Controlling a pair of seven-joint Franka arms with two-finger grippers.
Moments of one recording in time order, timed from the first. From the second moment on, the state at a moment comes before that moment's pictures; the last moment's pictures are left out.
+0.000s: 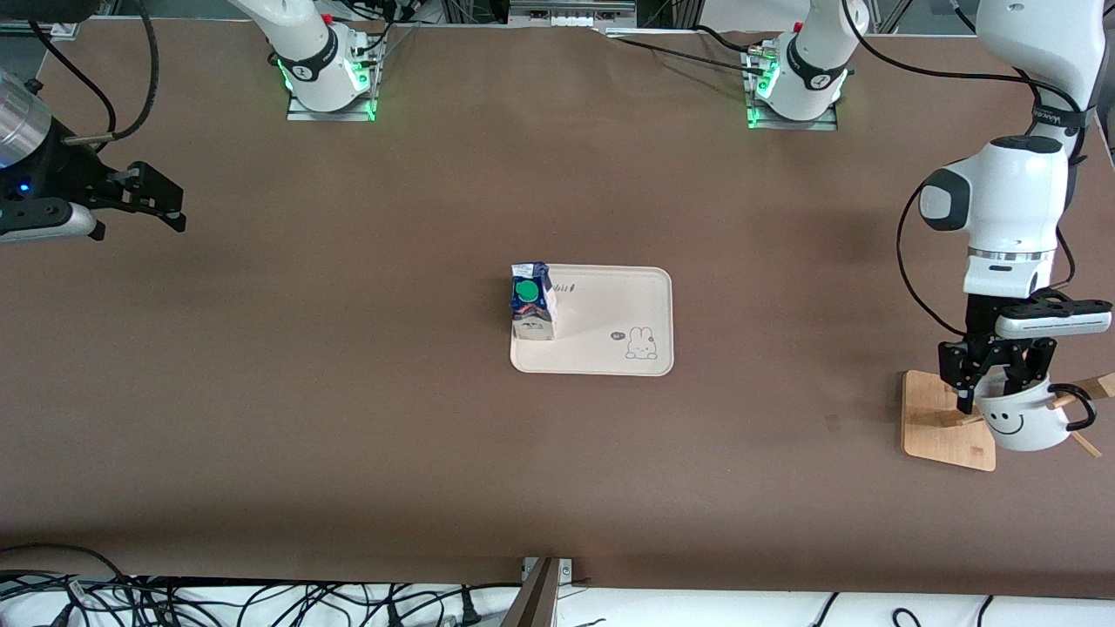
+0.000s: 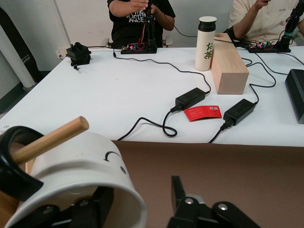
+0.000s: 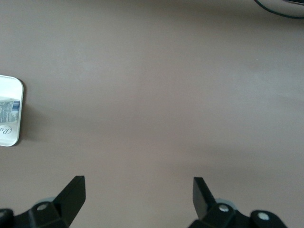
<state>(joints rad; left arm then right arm) 0.03 0.31 0.09 -2.20 -0.02 3.45 0.03 0.21 0.03 -0.14 -1.58 -0.02 1.66 -0.06</state>
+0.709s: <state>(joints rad) 0.03 0.31 0.09 -2.20 -0.02 3.46 0.03 0.21 0.03 -0.15 -1.58 -0.02 1.67 -0.06</state>
